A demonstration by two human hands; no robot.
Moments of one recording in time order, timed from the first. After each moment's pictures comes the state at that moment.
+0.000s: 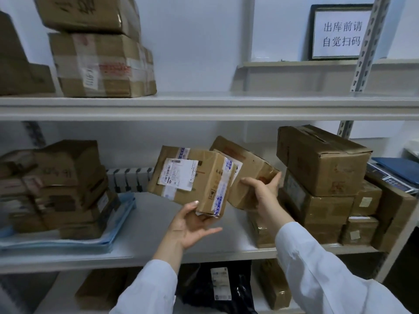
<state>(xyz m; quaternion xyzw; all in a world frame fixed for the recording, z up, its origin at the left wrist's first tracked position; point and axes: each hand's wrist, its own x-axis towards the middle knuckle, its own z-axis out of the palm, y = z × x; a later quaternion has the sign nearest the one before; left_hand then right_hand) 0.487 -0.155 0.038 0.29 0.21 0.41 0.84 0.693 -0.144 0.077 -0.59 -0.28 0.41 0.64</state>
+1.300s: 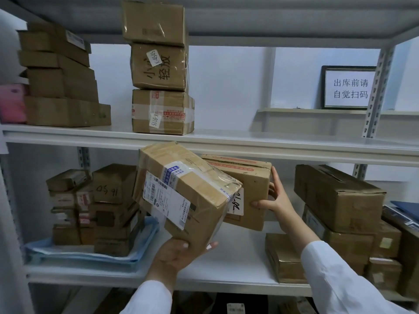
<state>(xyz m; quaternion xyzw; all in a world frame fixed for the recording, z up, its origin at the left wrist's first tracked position) 0.364 -0.186 0.051 0.50 0.03 0.41 0.77 0.650 -0.202 0.152 -0.41 -0.64 0.32 0.57</state>
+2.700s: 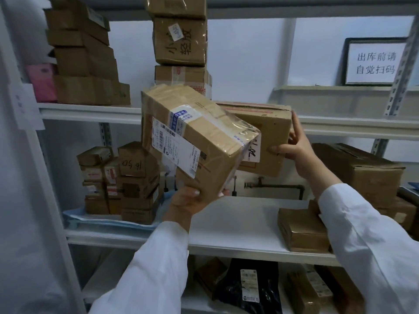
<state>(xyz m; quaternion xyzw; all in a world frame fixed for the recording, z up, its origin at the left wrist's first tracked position) 0.360 -0.194 0.099 0.52 -0.08 0.43 0.74 0.625 -0.231 0.218 -0.38 -0.64 0.32 0.58</state>
